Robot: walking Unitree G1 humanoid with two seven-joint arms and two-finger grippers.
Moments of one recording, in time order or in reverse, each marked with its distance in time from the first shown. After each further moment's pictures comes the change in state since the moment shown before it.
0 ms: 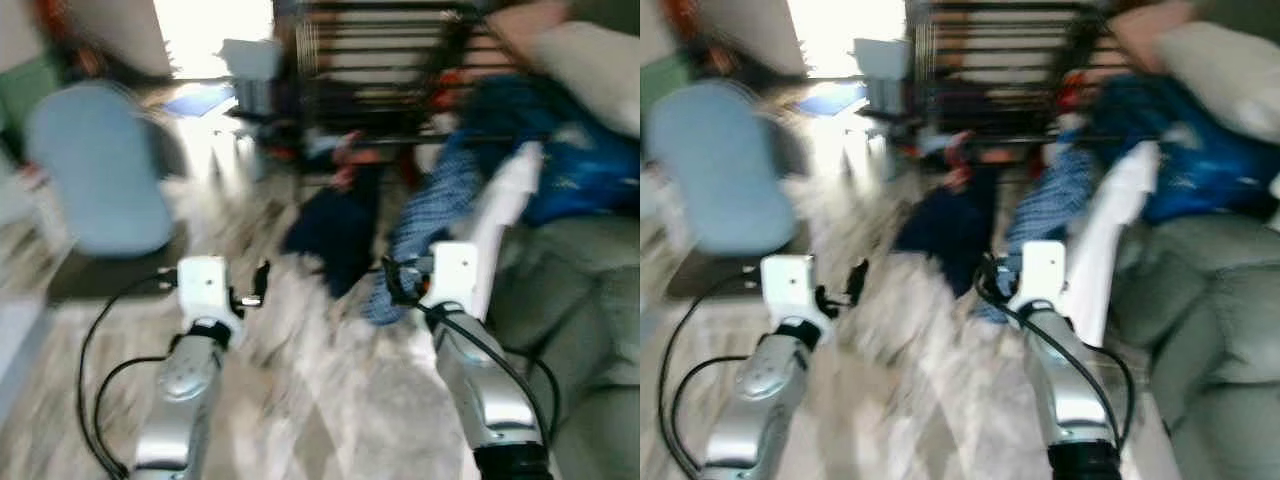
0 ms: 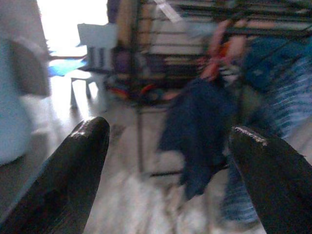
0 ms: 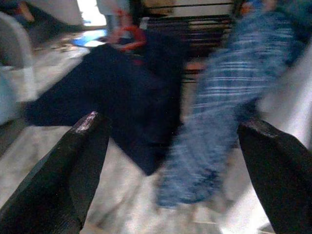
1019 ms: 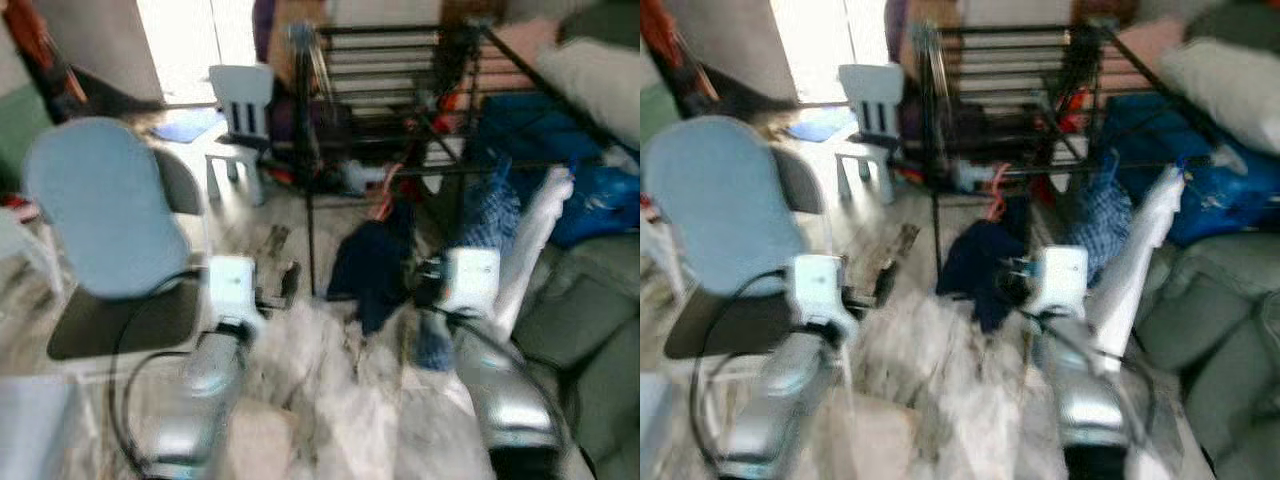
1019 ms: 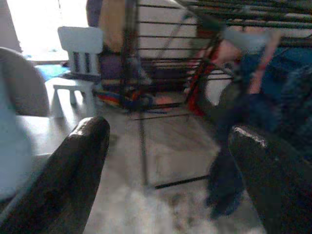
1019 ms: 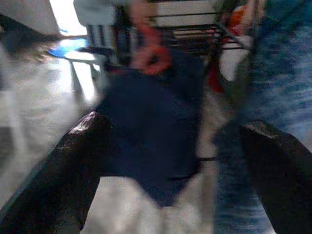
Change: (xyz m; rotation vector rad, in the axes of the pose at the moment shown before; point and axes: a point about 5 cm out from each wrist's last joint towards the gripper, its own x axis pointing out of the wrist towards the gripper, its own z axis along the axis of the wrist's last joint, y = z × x) left arm 0.003 -0.003 -0.005 0.005 0.034 -0.045; right arm 0.001 0.001 -0.006 0.014 0.009 -0.016
